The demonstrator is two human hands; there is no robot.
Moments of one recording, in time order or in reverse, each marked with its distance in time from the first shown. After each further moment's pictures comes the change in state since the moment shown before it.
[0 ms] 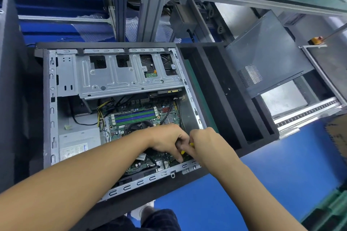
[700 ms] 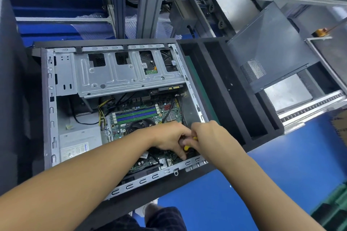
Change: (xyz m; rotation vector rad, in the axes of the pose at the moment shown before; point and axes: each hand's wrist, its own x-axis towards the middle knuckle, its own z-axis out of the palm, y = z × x) left_hand 0.000 0.001 0.004 0.020 0.006 0.017; right_hand 0.004 0.004 -0.001 0.006 0.022 -0.049
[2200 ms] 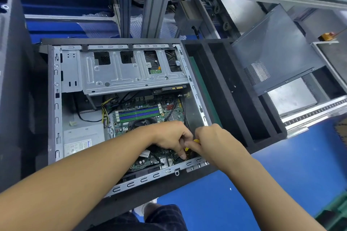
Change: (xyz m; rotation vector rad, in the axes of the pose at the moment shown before) left_hand 0.003 -0.008 -0.002 -0.053 -0.040 -0.027; right_hand -0.003 0.002 -0.002 -0.076 -0.040 0.011
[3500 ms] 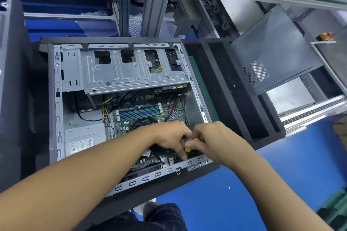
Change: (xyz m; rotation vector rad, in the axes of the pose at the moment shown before) left_hand 0.000 0.002 0.001 0.059 0.005 0.016; right_hand -0.002 0.006 -0.006 0.162 0.016 -0.131
